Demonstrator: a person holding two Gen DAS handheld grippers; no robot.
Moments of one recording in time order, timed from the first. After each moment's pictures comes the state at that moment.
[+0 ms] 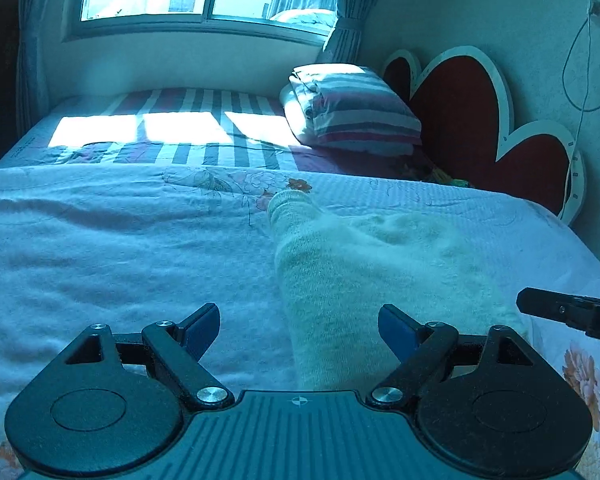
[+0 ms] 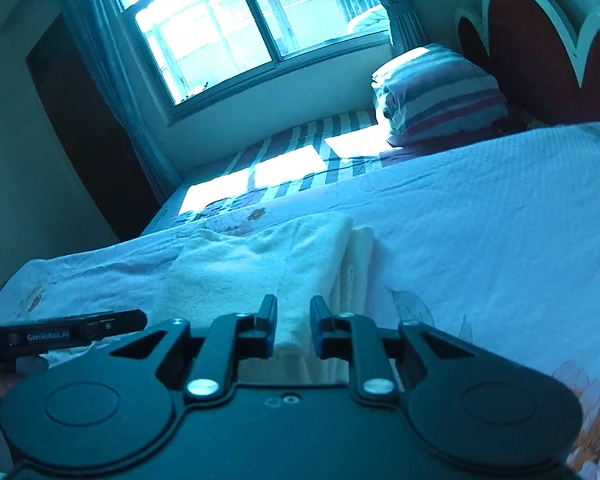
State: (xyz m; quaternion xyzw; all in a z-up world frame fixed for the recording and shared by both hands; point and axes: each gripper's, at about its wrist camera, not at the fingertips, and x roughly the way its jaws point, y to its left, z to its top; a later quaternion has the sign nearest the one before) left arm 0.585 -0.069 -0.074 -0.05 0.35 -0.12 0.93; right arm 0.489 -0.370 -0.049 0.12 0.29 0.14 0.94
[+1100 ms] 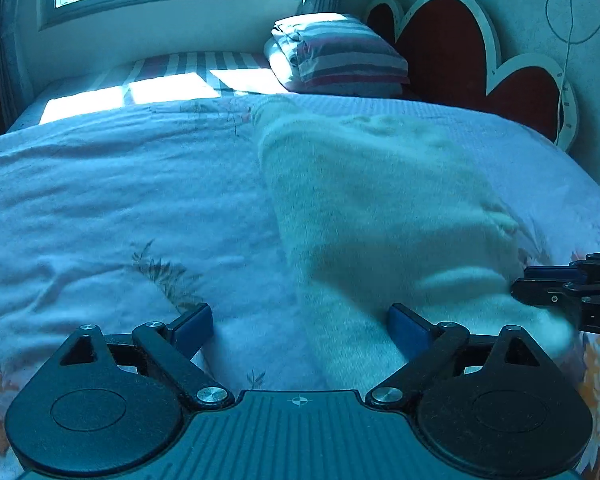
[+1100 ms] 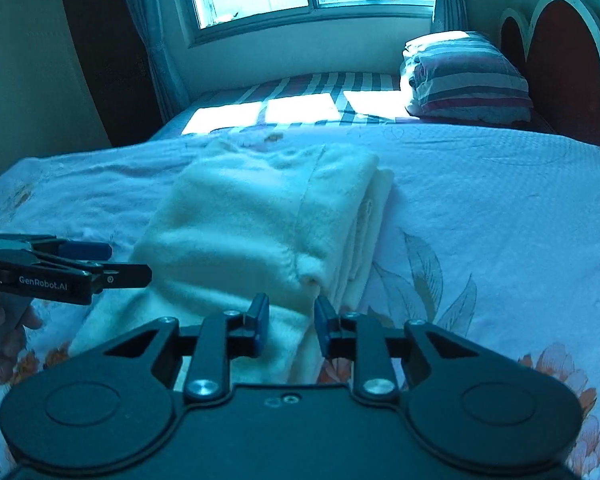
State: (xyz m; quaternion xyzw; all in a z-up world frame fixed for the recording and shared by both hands) left arm 0.531 -0.076 -0.108 0.00 0.39 -0.14 0.91; right arm 0.467 -0.347 -0.080 0.00 0.38 0.15 0.91
